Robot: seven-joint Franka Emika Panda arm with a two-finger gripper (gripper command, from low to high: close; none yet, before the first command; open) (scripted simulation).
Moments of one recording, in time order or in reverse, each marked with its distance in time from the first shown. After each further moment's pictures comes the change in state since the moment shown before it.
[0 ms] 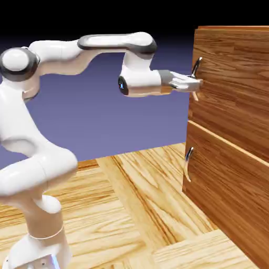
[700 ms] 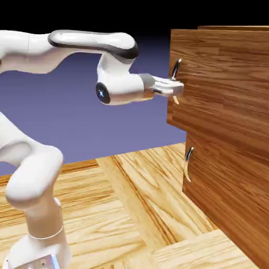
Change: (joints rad) arm 0.761 -0.046 -0.660 -0.402 -0.368 -0.143 0.035
